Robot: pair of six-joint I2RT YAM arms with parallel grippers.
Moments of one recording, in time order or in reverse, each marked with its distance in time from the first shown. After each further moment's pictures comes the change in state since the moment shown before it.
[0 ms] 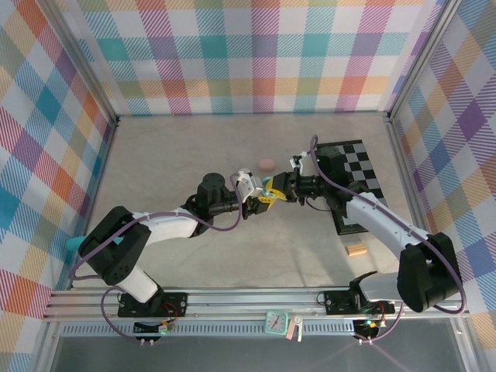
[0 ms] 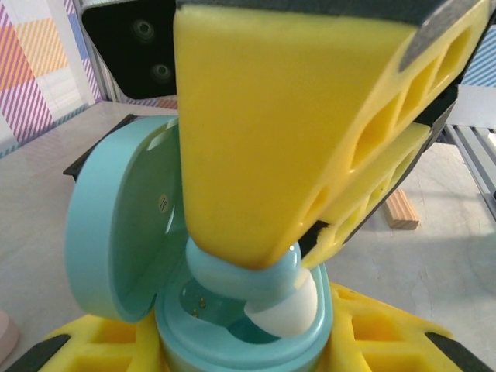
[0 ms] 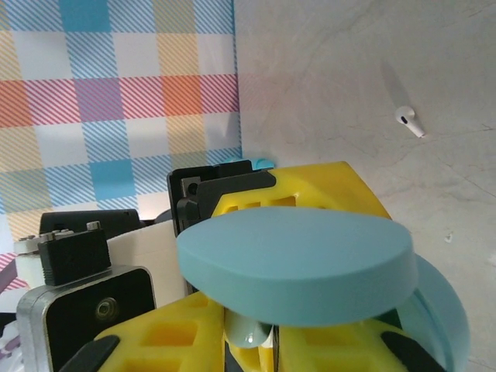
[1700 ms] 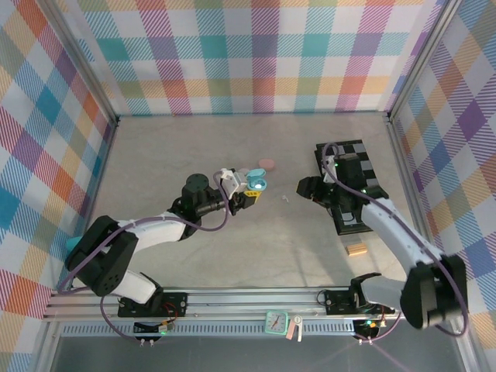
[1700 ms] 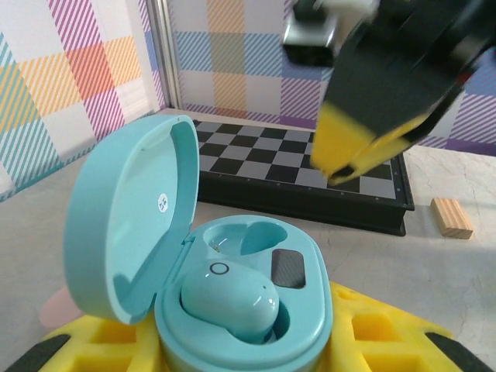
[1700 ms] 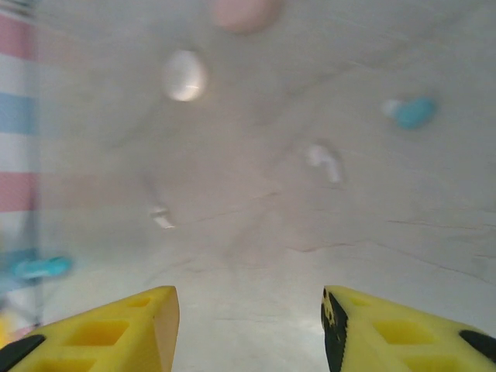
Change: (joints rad) left arm 0.095 -0.119 -0.097 0.038 -0.045 -0.005; right arm -0.147 -0.070 -0.012 -0.387 0.464 -0.454
